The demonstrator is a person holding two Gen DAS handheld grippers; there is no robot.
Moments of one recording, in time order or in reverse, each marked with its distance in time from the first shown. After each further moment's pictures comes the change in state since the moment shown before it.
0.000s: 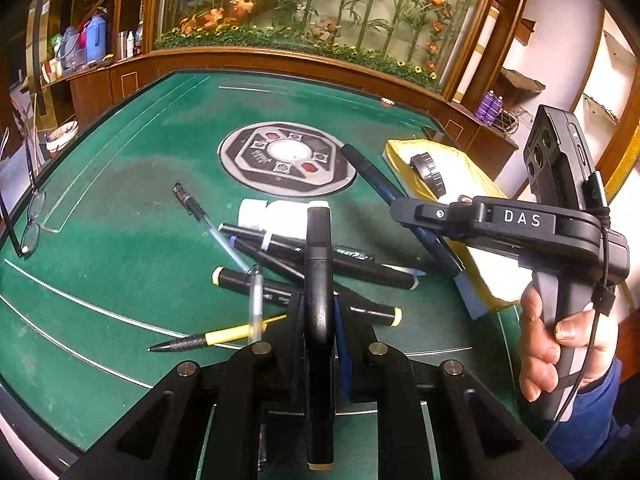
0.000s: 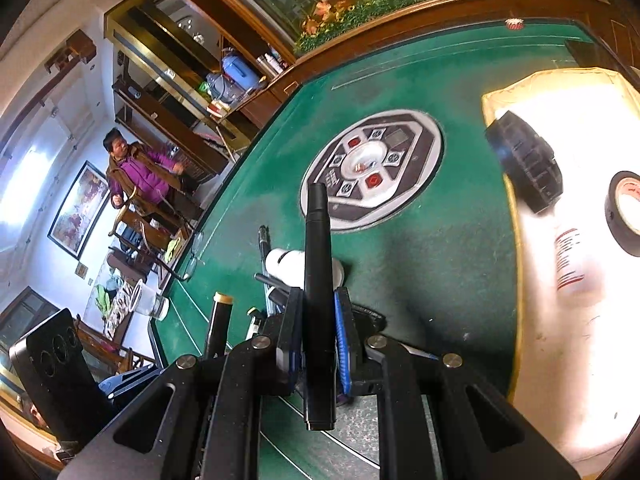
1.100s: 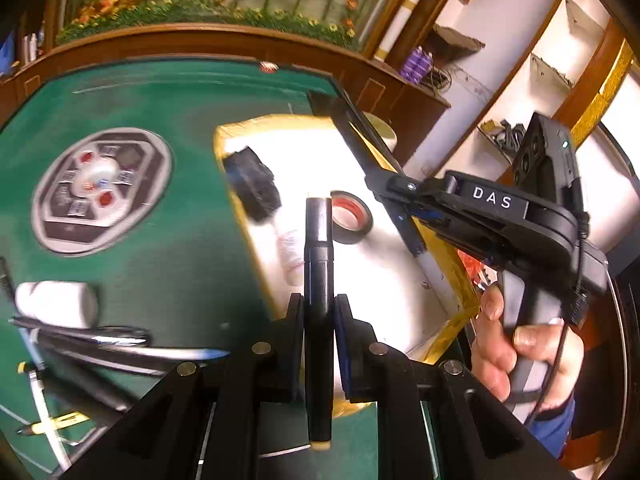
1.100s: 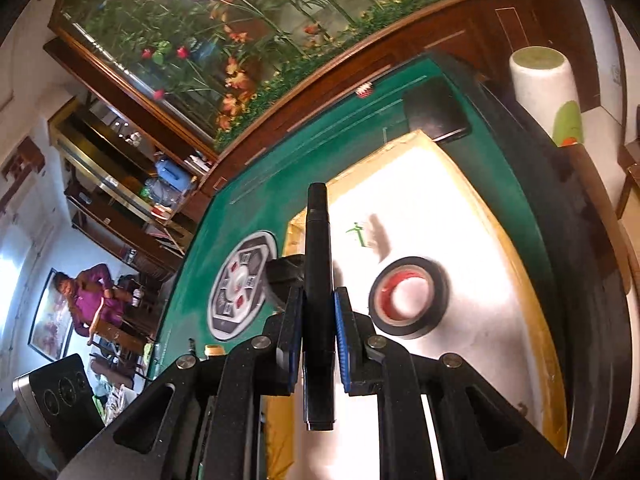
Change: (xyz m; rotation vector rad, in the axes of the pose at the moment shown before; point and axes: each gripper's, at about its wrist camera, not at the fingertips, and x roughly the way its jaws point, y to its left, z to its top) left arm 0.087 -0.151 0.060 0.106 0.162 -0.247; right arm -0.110 -0.135 0.031 0.255 -0.262 -0.157
